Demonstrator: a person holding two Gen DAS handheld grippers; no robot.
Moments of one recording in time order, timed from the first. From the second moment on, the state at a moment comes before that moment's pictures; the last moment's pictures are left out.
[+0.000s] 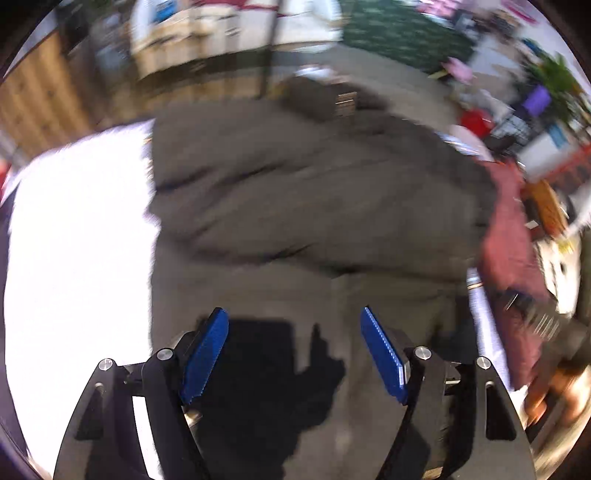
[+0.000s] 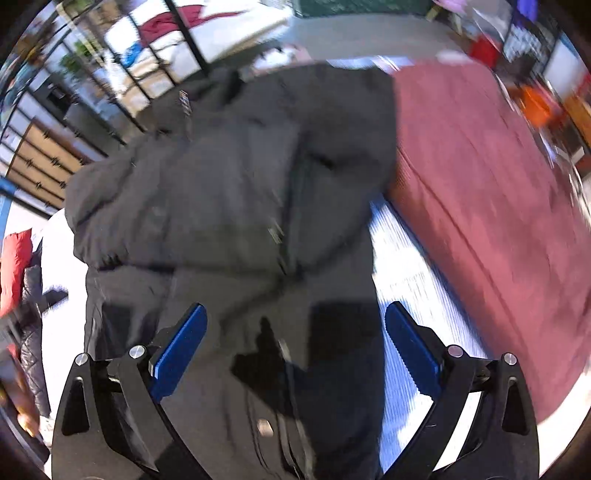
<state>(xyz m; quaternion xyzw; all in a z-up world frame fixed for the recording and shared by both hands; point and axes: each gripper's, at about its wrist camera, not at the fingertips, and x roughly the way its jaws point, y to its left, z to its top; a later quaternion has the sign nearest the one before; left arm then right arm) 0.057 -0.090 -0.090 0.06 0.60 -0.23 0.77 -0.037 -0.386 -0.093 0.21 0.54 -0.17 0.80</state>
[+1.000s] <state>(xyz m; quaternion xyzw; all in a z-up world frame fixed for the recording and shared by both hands) 0.009 0.006 -0.122 0.08 0.62 -0.12 0.77 0.009 -0.398 -0.144 0.13 0.61 -0.18 0.76</state>
